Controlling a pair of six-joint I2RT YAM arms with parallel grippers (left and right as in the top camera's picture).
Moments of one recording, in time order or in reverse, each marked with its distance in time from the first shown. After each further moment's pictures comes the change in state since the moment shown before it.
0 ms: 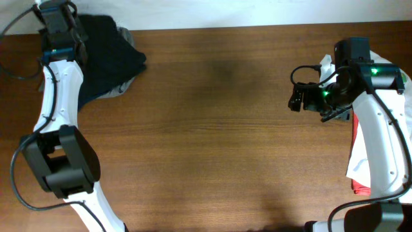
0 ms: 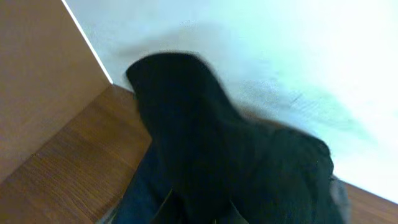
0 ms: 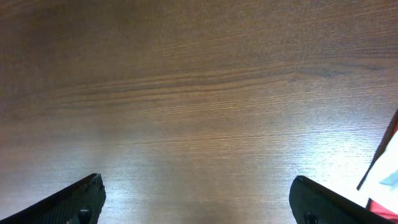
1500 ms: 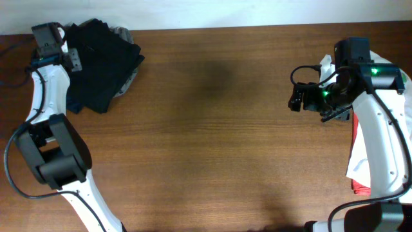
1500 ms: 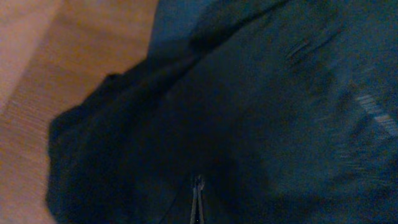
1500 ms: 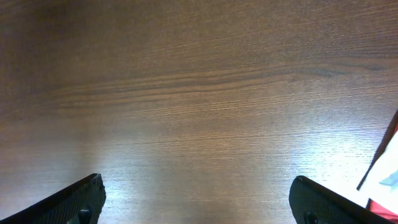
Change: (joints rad) left arm 0.123 0.143 0.019 -0.235 0.152 0.200; right arm 0.000 0.000 0.000 0.000 0.000 0.000
